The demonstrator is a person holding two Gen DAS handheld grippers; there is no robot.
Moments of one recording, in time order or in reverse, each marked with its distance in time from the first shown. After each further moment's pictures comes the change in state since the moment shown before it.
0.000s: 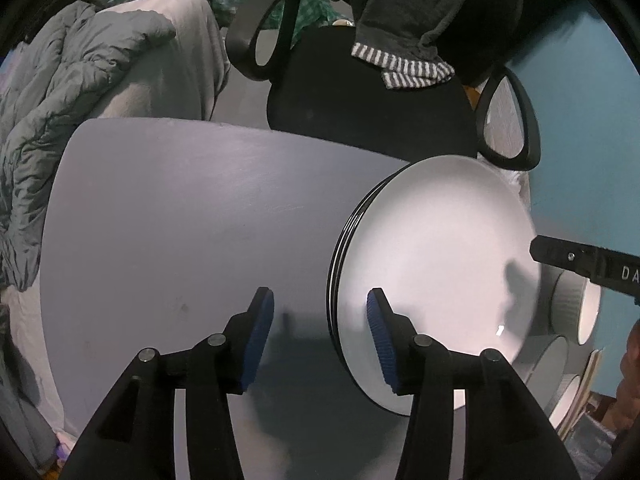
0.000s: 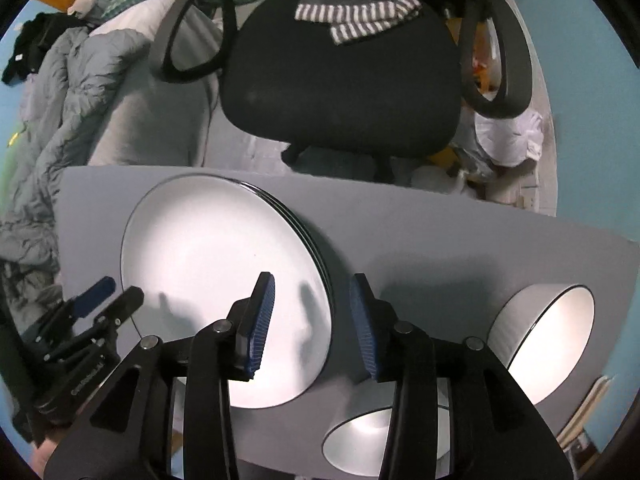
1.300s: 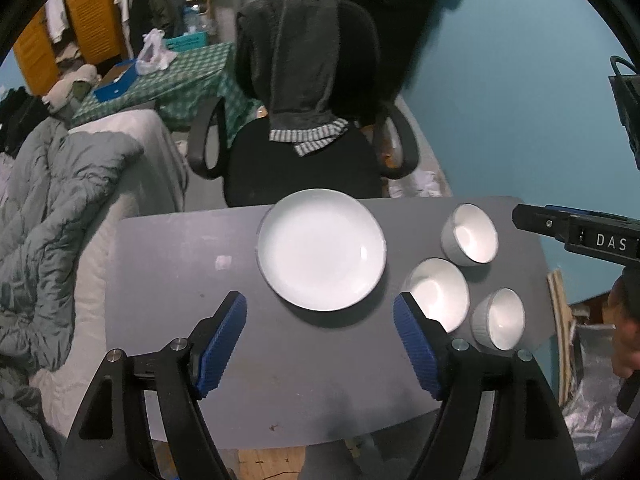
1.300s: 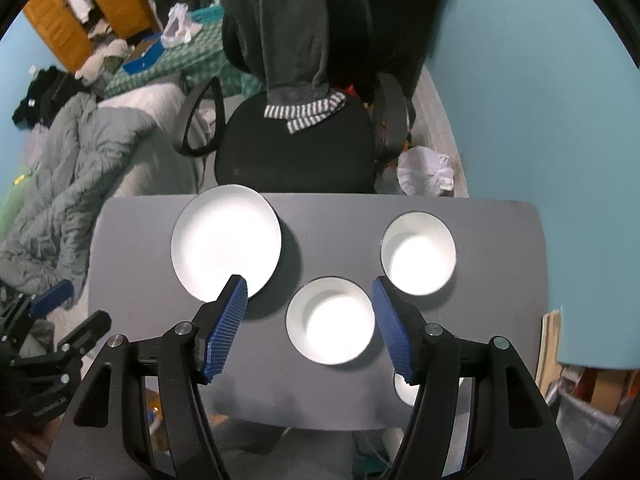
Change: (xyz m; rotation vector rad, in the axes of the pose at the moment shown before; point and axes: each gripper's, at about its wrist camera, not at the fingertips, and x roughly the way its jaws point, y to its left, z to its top) left arm -0.191 -0.051 -0.096 0.330 -0.254 -0.109; right arm -0.172 0.004 -0.151 0.073 -0.373 -0.130
